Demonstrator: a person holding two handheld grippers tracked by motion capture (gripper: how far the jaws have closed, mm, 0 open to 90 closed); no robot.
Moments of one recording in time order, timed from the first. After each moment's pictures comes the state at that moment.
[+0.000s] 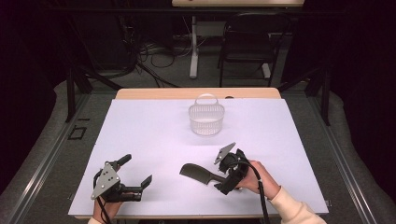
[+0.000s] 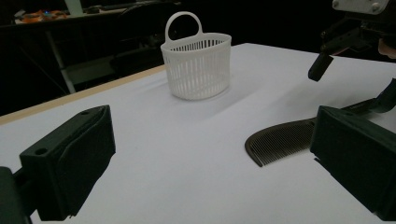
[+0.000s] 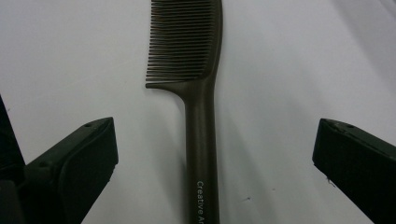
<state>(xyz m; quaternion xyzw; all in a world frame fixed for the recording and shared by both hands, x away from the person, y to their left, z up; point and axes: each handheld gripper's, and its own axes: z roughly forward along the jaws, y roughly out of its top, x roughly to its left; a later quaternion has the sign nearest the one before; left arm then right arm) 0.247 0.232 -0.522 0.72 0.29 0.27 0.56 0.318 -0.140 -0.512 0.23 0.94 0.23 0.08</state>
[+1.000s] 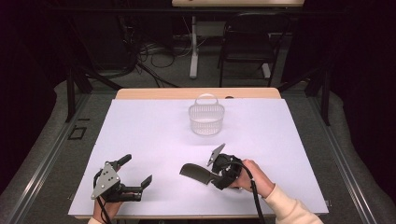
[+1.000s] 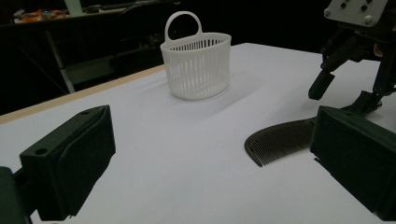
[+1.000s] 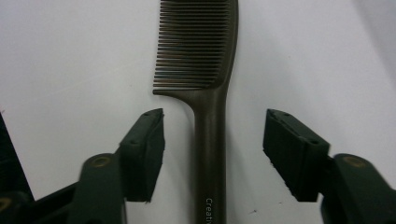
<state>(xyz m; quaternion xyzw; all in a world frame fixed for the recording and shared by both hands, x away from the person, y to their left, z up) 0.247 0.231 -0.522 0.72 0.29 0.27 0.57 0.319 -0.120 -0.514 0.21 0.96 0.19 0.08</state>
